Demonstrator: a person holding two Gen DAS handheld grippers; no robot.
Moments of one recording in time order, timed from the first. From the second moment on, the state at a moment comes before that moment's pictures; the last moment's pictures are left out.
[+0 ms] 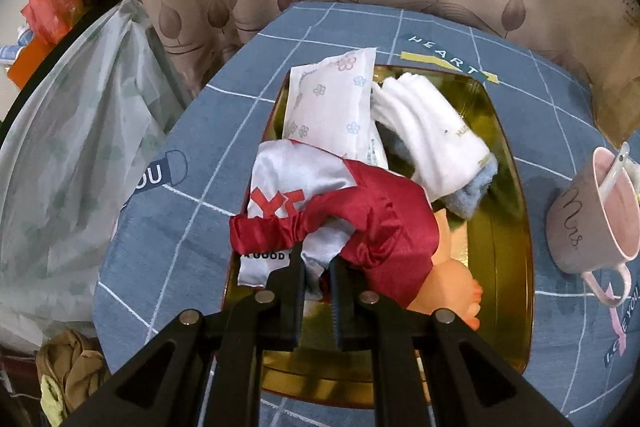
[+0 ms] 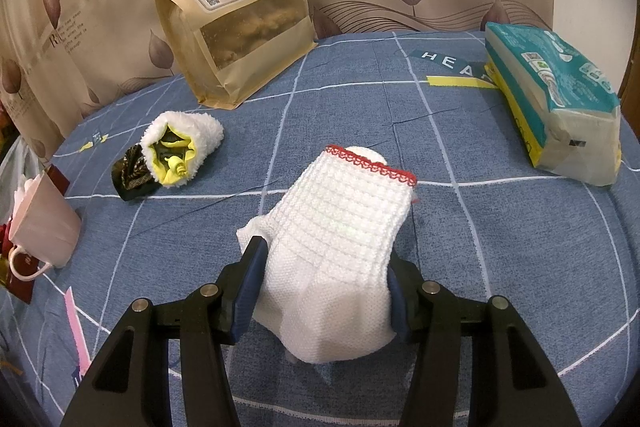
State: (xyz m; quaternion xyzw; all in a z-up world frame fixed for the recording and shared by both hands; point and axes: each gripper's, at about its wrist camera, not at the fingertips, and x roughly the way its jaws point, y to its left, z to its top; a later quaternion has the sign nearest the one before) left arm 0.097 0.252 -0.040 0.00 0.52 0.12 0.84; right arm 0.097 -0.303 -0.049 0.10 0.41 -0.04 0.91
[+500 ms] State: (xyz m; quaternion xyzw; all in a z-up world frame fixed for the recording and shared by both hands) left arm 0.081 0.250 -0.012 -0.01 0.49 0.11 0.86; right arm 0.094 -0.312 -0.047 0.08 0.41 -0.05 0.91
